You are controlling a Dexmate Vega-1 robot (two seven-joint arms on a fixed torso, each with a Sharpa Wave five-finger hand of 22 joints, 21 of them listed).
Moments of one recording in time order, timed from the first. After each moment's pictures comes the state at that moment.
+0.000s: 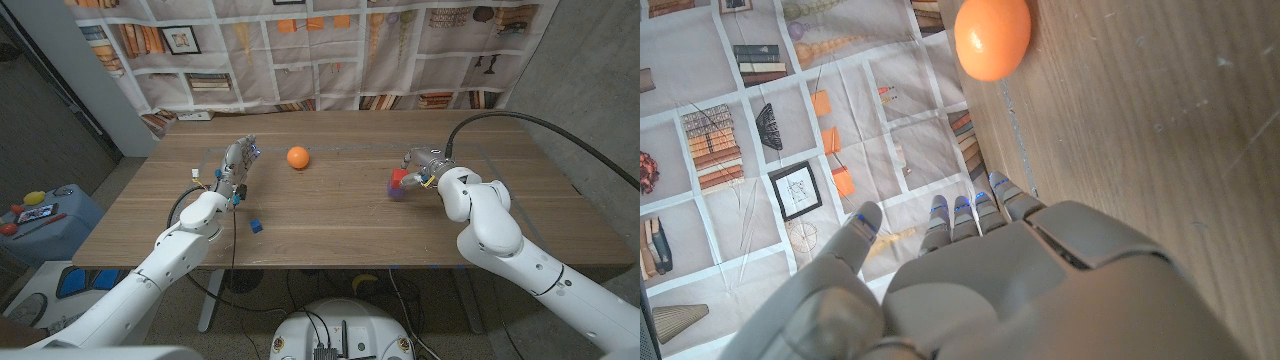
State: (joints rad) left arm 1.04 0.62 0.28 -1.61 -0.65 -0.15 0.20; left_hand 0.04 0.09 0.72 0.04 0.19 0.09 0.04 0.18 0.17 0.01 0.01 0.19 0.17 -0.01 0.01 0.17 0.17 0.07 -0.02 0.19 0.17; right arm -1.02 -0.78 -0.54 -2.28 -1.16 -0.78 0.64; right_hand 0.91 -0.03 0.50 -0.16 0.19 0.62 -0.17 0.68 0.30 0.13 -0.05 0.23 0.20 0.02 0.01 0.29 0.25 0.28 0.01 0.20 0.16
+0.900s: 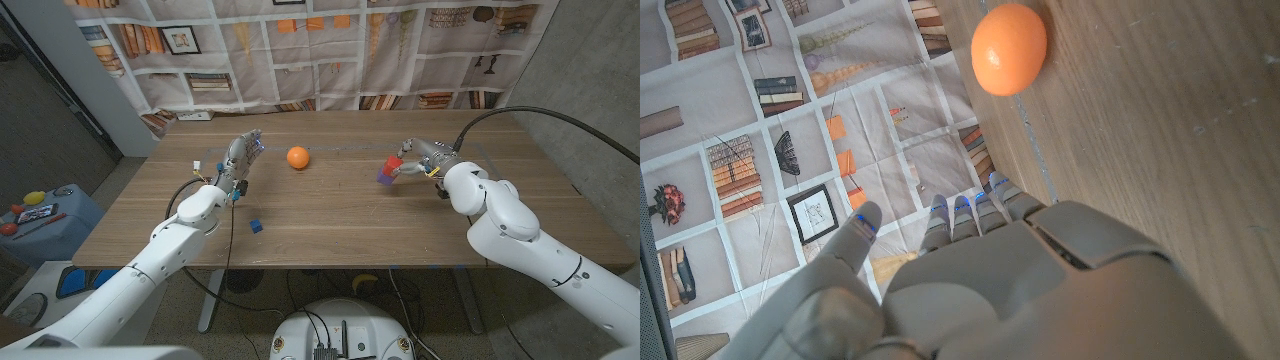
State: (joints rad) left arm 1.03 0.67 0.29 -1.67 -0.64 -0.11 0.16; left_hand 0.04 0.09 0.72 0.03 0.19 0.09 0.04 0.18 0.17 0.01 0.01 0.19 0.17 -0.01 0.01 0.17 0.16 0.08 -0.01 0.19 0.17; right arm -1.01 -0.83 -0.48 -2.31 -0.64 -0.79 0.27; right_hand 0.91 -0.03 0.47 -0.14 0.19 0.68 -0.12 0.68 0.29 0.16 -0.07 0.23 0.20 0.03 -0.01 0.30 0.26 0.29 0.00 0.20 0.17
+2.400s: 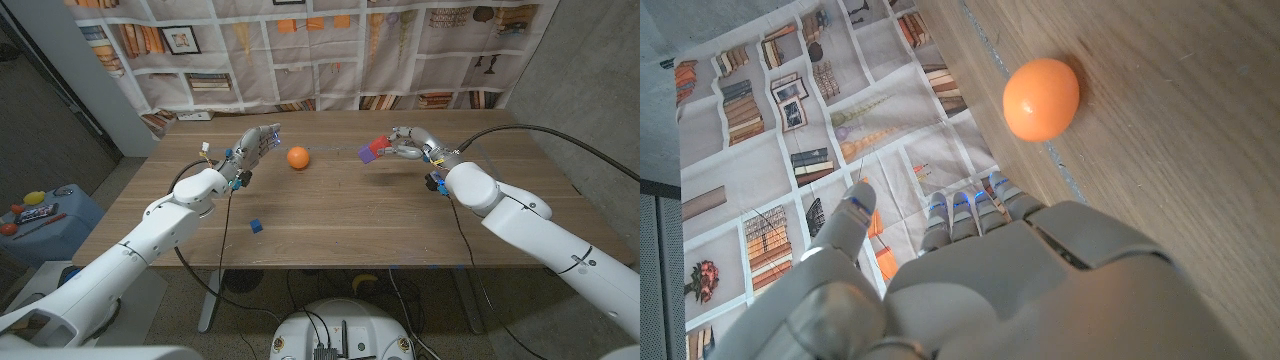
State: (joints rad) left arm 0.93 0.75 0.34 -1.69 -0.64 -0.04 -0.02; left_hand 0.13 0.09 0.74 -0.15 0.18 0.11 0.02 0.19 0.17 0.04 -0.02 0.19 0.17 -0.01 0.00 0.17 0.16 0.07 -0.02 0.19 0.16; right arm -1.02 -0.83 -0.38 -2.14 0.04 -0.43 -0.16; right_hand 0.91 -0.03 0.45 -0.15 0.20 0.71 -0.09 0.68 0.26 0.18 -0.07 0.23 0.20 0.03 -0.01 0.30 0.27 0.29 0.00 0.20 0.17
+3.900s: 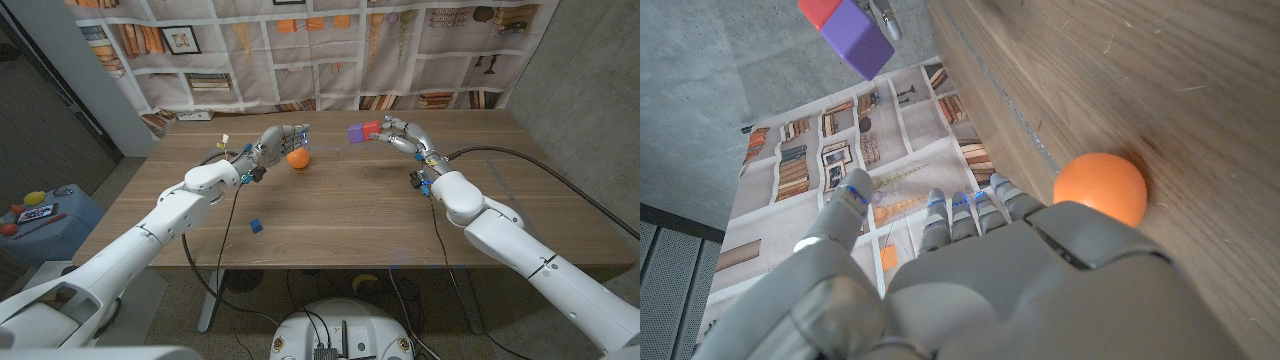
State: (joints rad) left arm 0.79 0.70 0.44 -1.56 -0.70 -0.05 -0.30; left_hand 0.22 0.06 0.76 -0.19 0.18 0.16 0.03 0.21 0.17 0.04 -0.01 0.19 0.17 -0.03 0.01 0.17 0.17 0.06 0.00 0.18 0.16; right arm -0.99 -0.69 -0.42 -1.89 0.20 -0.01 -0.26; right_hand 0.91 -0.03 0.44 -0.16 0.21 0.72 -0.08 0.68 0.24 0.18 -0.07 0.22 0.20 0.03 -0.02 0.30 0.28 0.29 -0.01 0.20 0.17
